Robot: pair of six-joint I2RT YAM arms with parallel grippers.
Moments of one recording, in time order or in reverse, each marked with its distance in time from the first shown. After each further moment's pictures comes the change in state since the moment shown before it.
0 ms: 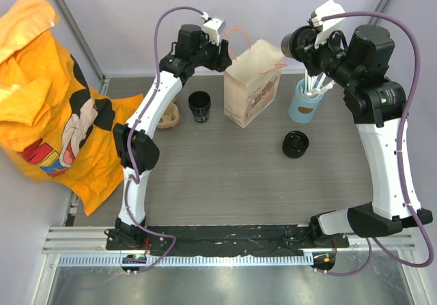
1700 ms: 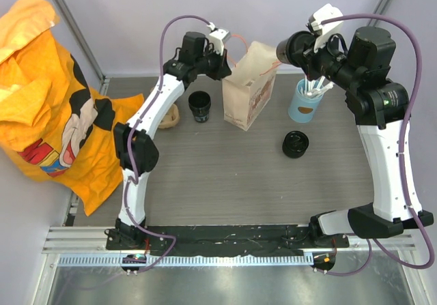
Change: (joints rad) left arm -0.013 0.001 -0.070 -0.006 0.098 0.011; right arm 0.000 -0.010 0.006 -0.052 -0.067 0.001
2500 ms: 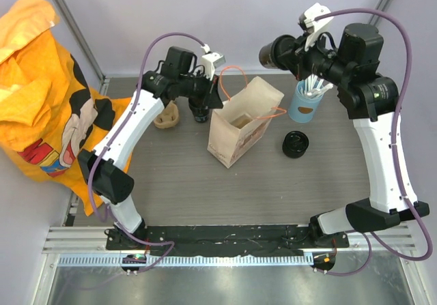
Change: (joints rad) left arm -0.045 -0.435 -0.372 -0.328 0.157 0.037; right arm 0.028 0.051 0.021 0.021 -0.115 0.081
